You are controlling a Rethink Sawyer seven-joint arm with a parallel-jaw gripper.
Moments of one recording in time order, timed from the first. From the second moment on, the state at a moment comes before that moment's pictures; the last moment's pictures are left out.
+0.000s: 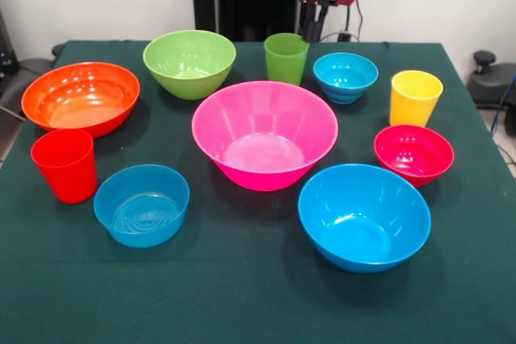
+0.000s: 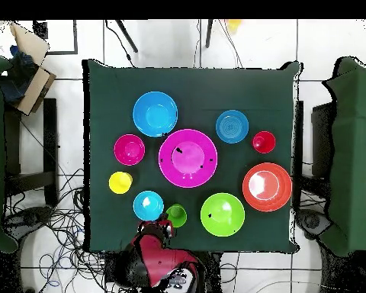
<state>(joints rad) 0.10 -0.58 -0.24 2.26 -0.11 -0.36 1.74</state>
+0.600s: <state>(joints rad) 0.13 -0.46 -0.24 2.26 -0.11 -0.61 1.78</state>
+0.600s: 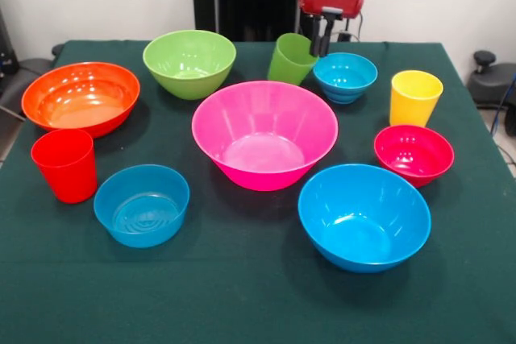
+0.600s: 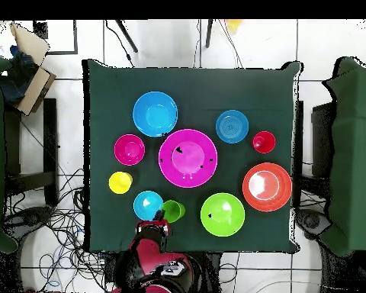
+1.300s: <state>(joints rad) 0.10 -0.38 -0.25 2.26 -0.12 -0.64 1.81</state>
